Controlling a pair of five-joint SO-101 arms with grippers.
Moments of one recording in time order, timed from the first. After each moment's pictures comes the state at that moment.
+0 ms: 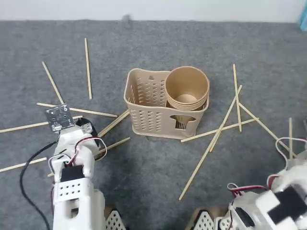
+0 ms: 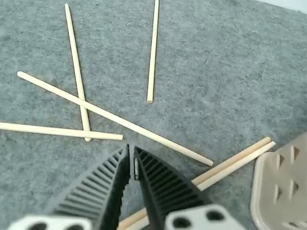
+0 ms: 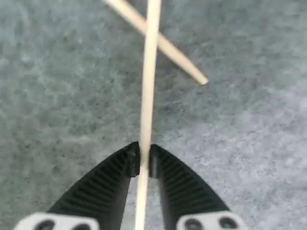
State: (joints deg) left arm -17.7 -64.6 92.0 22.7 12.4; right arm 54.3 -6.0 39.0 56.8 53.0
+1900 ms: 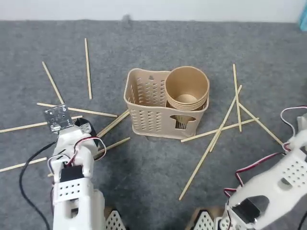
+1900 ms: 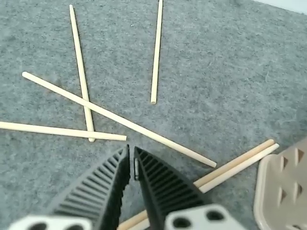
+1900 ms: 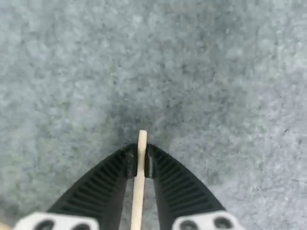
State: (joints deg) left arm -18.4 -64.6 92.0 22.7 12.4; right arm 42.3 37.3 -12.7 52.1 44.1
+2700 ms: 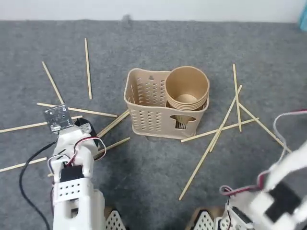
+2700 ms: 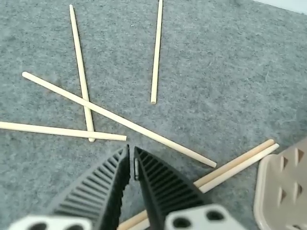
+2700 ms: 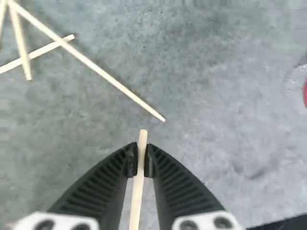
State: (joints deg) left arm -18.4 -64.6 92.0 22.7 12.4; right arm 42.1 -9.5 -11.3 97.7 38.9
